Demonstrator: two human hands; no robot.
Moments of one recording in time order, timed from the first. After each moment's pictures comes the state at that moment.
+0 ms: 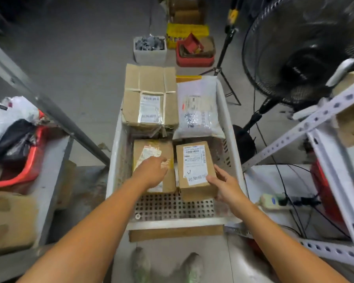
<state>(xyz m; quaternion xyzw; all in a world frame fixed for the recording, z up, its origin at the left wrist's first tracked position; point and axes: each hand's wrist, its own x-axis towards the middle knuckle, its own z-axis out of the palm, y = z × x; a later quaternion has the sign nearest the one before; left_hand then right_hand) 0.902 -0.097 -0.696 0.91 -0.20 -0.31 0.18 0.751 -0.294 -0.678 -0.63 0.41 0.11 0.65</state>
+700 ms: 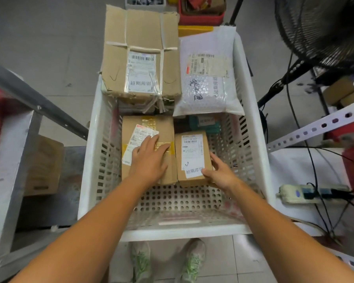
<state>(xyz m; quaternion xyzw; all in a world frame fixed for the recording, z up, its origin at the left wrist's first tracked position) 0.906 -0.101 -0.805 0.94 -0.27 -0.20 0.08 0.794 -0.309 -0.821 -0.62 0.43 0.22 0.61</state>
